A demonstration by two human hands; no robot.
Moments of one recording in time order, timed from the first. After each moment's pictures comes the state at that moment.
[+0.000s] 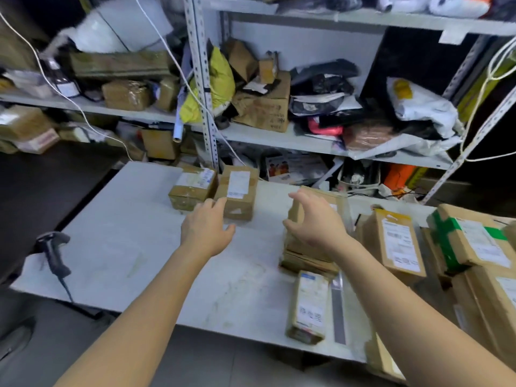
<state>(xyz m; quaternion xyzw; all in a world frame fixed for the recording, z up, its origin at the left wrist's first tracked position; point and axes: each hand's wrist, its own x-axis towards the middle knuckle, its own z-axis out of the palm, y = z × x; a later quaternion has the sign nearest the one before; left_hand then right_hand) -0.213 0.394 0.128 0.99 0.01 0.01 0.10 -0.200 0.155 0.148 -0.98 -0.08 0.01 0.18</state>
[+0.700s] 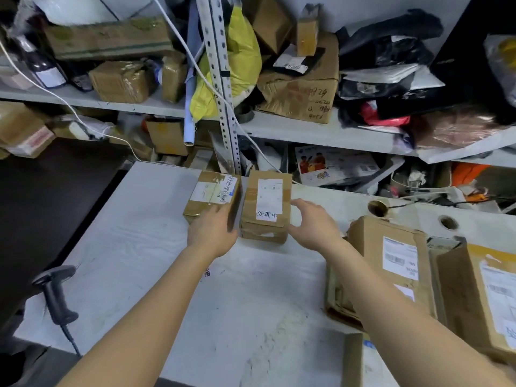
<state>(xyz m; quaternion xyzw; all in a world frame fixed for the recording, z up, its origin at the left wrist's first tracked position) -0.031 0.481 0.055 0.99 0.04 -0.09 0.11 -0.010 0.247 0.055 -0.96 -0.03 0.14 0.24</state>
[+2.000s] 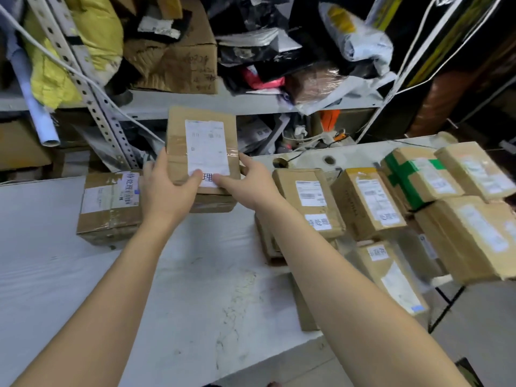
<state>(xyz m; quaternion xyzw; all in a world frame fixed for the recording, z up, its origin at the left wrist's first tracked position) -0.005 0.427 0.076 0.88 -0.01 0.01 0.48 -0.051 0.263 0.103 -0.81 0.20 -0.01 0.55</state>
